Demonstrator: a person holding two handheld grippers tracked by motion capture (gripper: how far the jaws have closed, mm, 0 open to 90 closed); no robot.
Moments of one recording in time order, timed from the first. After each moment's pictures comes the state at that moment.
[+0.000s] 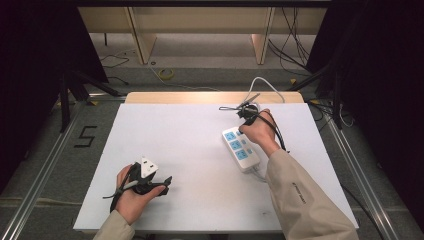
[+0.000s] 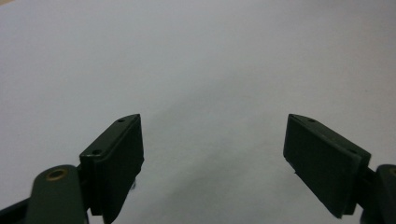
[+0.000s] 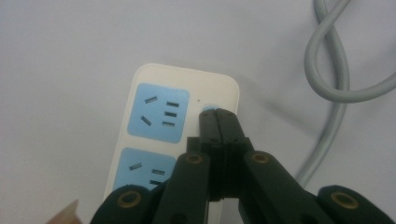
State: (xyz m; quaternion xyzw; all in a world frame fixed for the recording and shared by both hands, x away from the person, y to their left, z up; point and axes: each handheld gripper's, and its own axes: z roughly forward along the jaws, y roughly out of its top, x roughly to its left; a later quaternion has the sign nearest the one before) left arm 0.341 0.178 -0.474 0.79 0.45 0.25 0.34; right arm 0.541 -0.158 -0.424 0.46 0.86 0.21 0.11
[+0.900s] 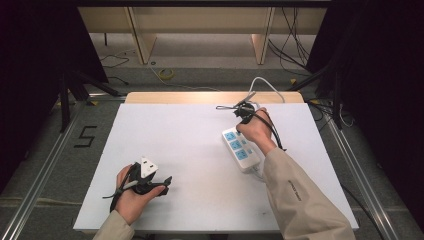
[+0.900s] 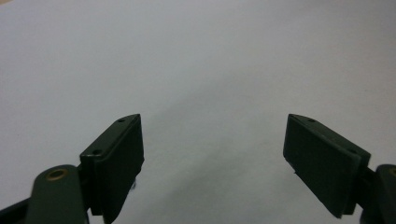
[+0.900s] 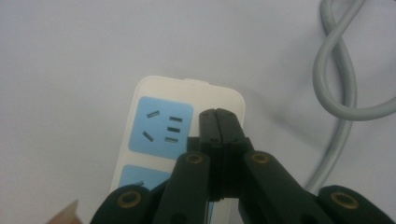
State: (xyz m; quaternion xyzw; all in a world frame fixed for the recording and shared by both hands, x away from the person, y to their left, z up) left arm 0.341 0.178 -0.474 0.79 0.45 0.25 0.34; right arm 0.548 -0.148 -0.427 0.46 0.86 0.20 0.11
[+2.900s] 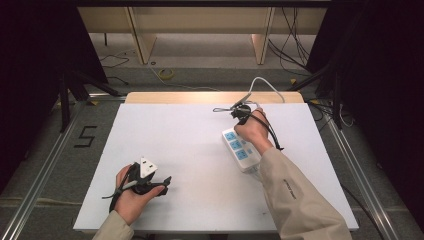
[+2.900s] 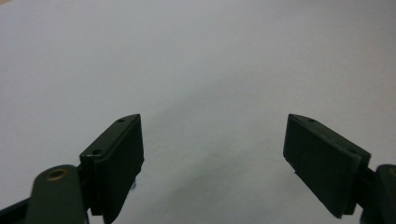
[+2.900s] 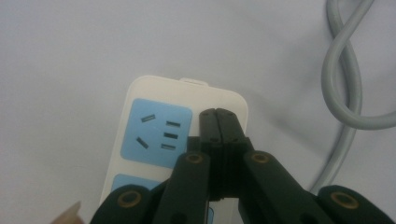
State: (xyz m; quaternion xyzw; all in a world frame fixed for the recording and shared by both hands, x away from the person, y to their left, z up) left arm 0.341 0.180 -0.474 0.79 0.45 0.25 0.34; right arm 0.552 -0.140 -0.434 0.45 0.87 0.18 0.12
